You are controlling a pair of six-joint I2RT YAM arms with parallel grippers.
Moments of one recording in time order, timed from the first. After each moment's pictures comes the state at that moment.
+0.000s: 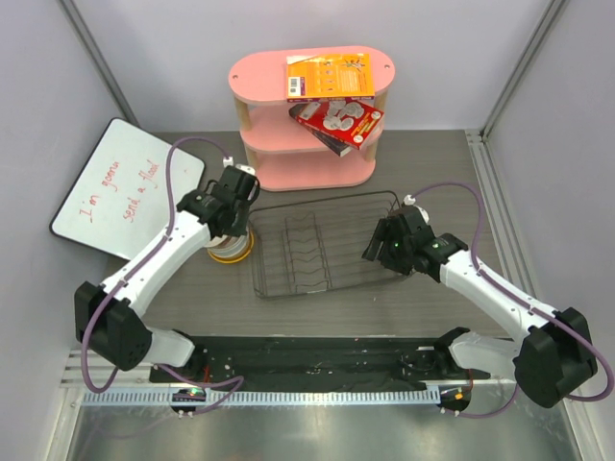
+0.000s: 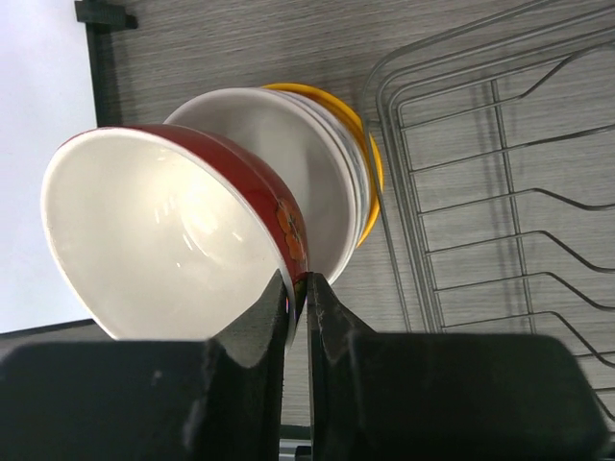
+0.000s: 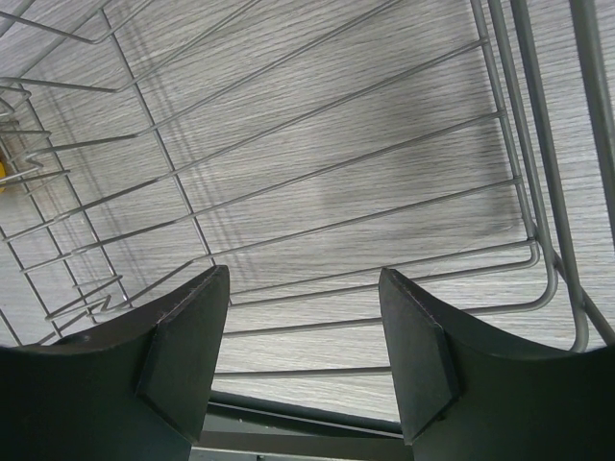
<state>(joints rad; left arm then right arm) -0.50 1.38 1.24 -0.88 -0.35 -0.22 0.51 1.14 0.77 -0.56 0.06 0.83</state>
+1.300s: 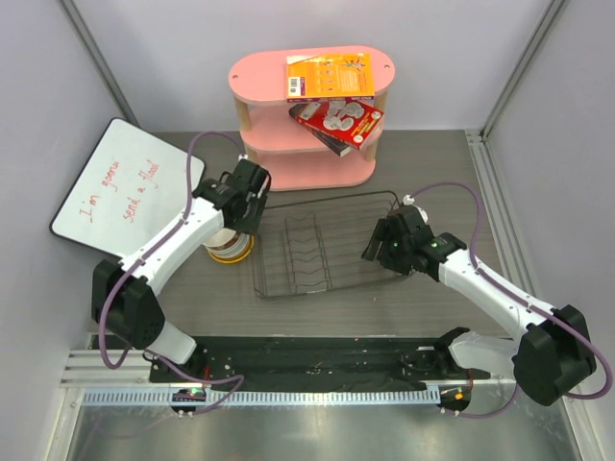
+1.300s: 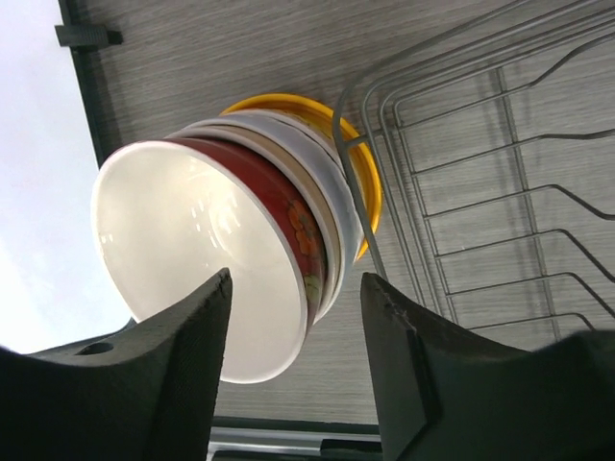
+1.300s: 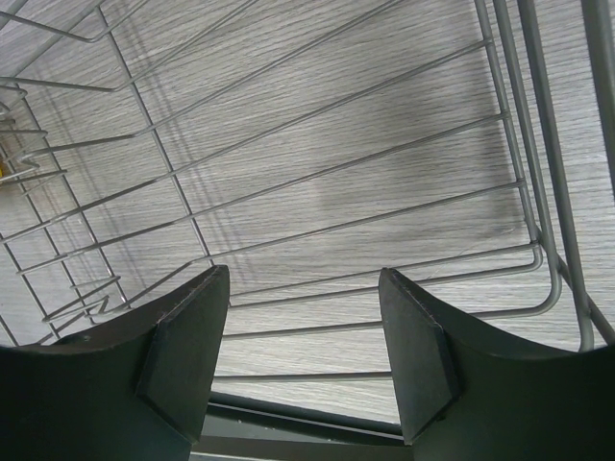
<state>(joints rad) -0.51 1.52 1.34 -0.93 -0.36 -0.15 0.51 1.15 0.77 -0.55 0.05 0.83</state>
